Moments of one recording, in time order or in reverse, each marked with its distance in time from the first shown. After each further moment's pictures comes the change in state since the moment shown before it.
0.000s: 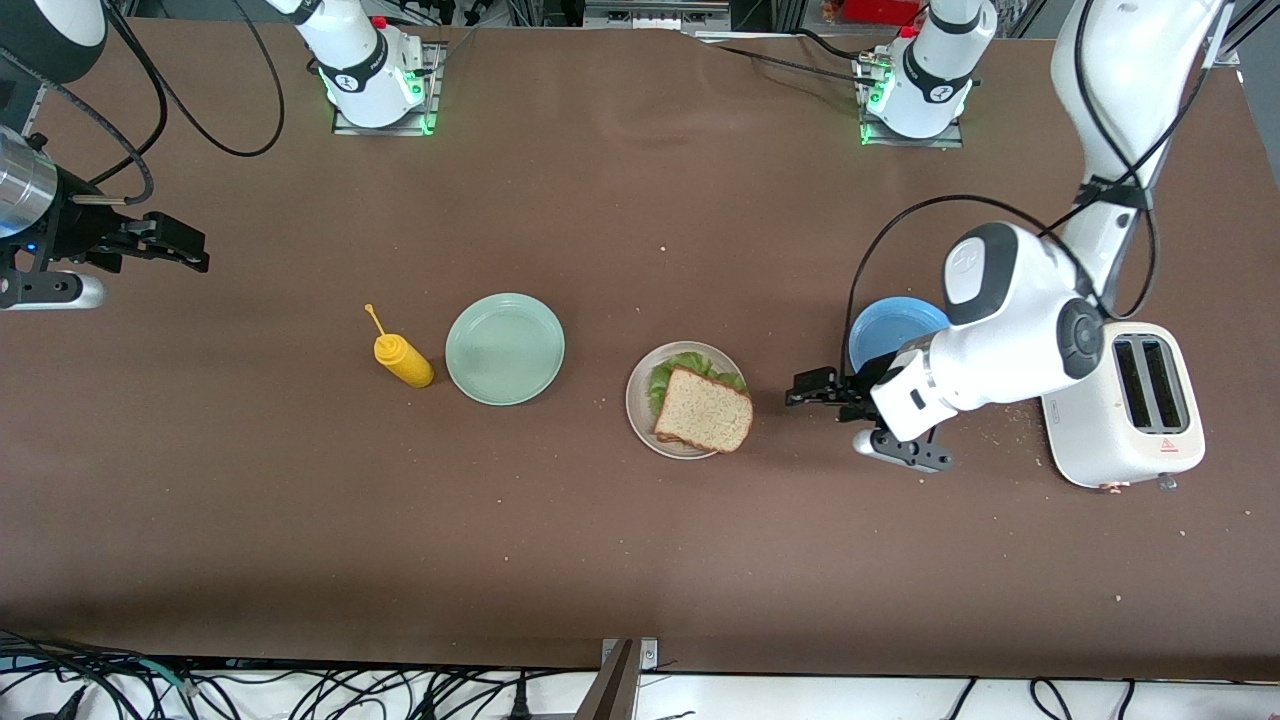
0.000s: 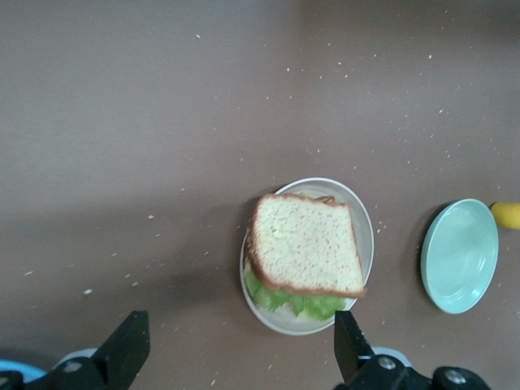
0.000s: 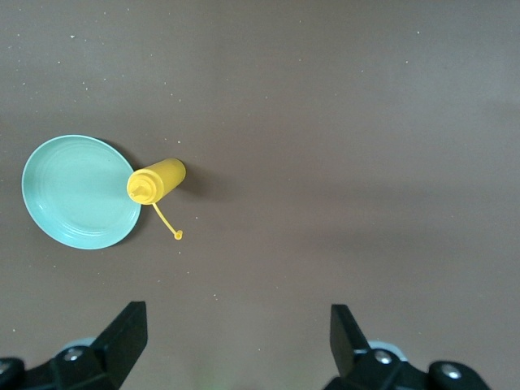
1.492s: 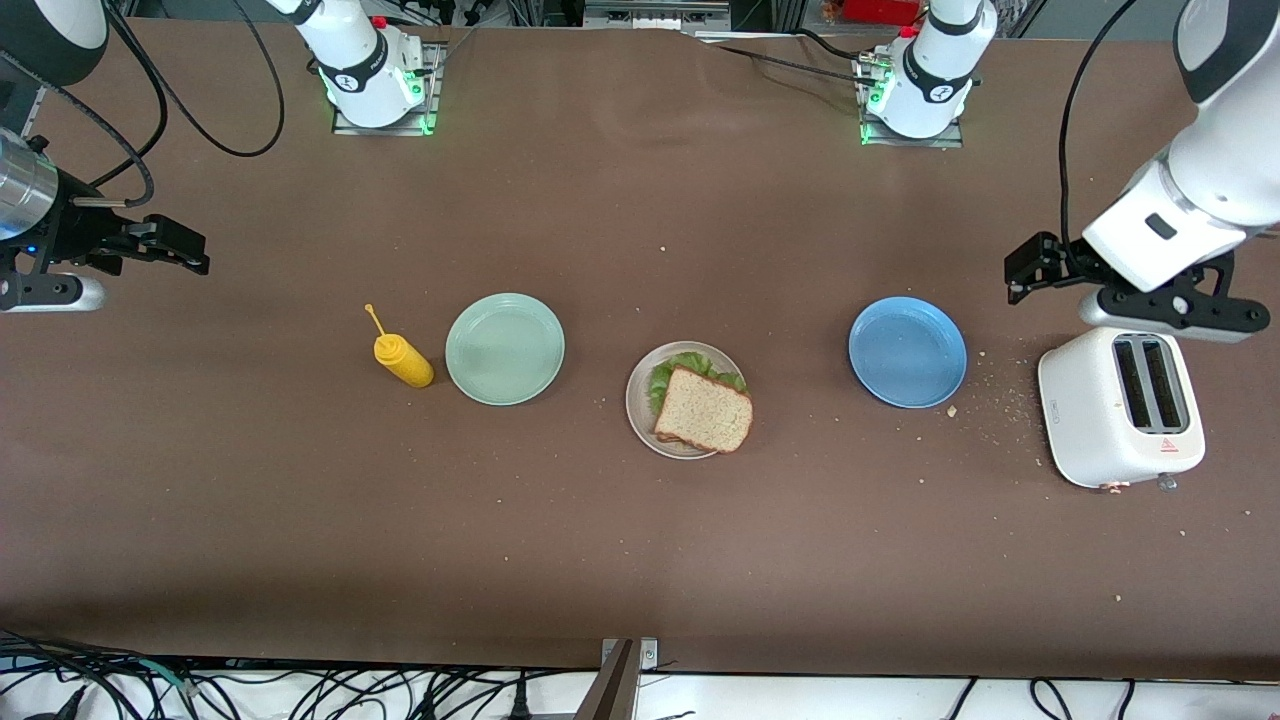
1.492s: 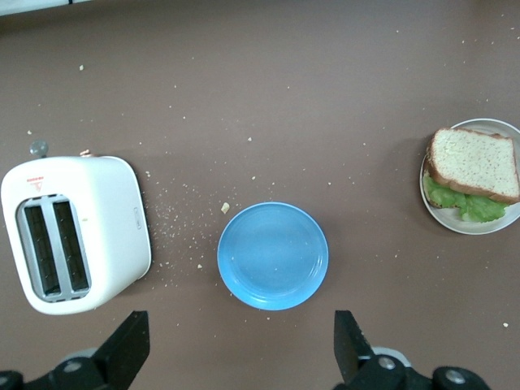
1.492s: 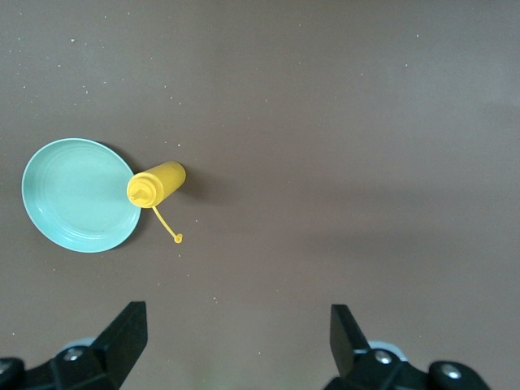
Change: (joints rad) left arm -0.080 -0.406 0.250 0.082 0.320 -0.503 -0.031; right arm 0.000 0.002 0.000 -0.002 0.000 0.010 0.001
